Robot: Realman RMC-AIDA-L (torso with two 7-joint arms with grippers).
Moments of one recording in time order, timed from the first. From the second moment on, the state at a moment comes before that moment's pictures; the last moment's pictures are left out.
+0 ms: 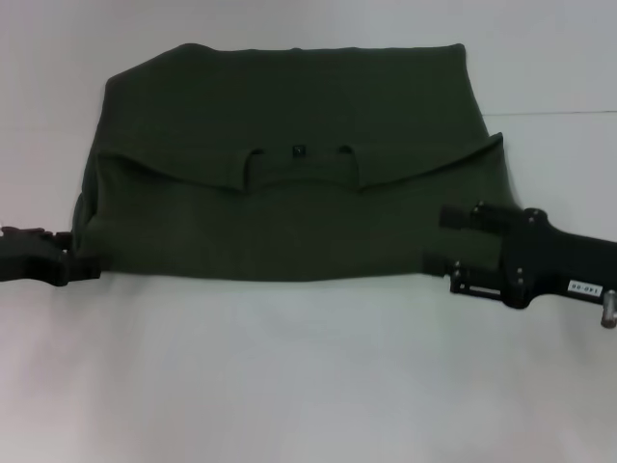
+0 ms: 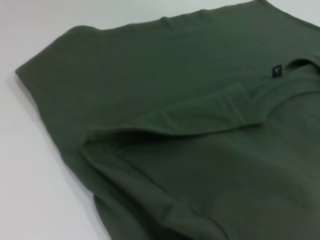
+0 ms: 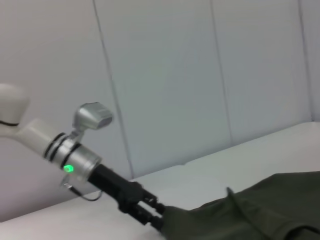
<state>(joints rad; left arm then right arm) -0.63 -2.04 0.43 0.69 2.49 1.13 -1.61 0.52 2.08 -0.49 -0.59 -1.99 -1.67 1.20</state>
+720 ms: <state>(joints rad) -0.64 -2.05 0.45 0.67 2.49 1.12 -1.61 0.51 2.08 -0.55 -0.61 -1.99 -1.68 1.20</state>
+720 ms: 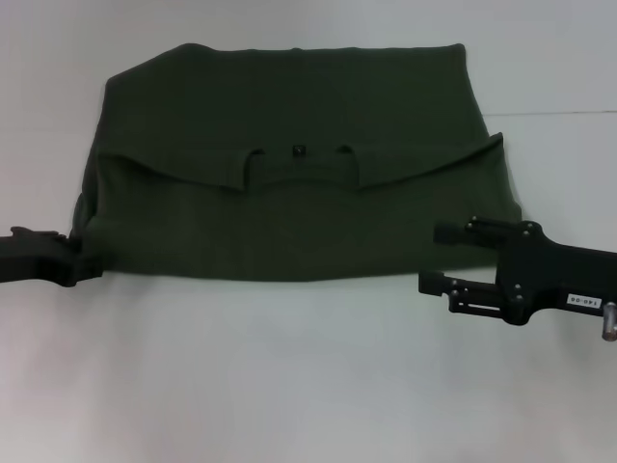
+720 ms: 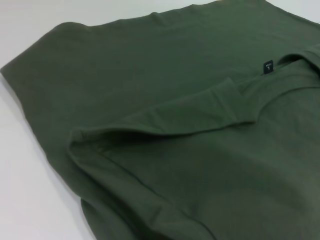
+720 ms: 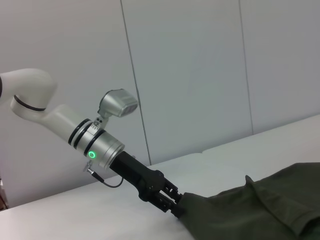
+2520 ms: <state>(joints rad) -0.64 -2.06 0.47 0.67 2.48 1.12 -1.56 0.47 2.08 -0.55 -0.68 -2.09 -1.13 1.50</state>
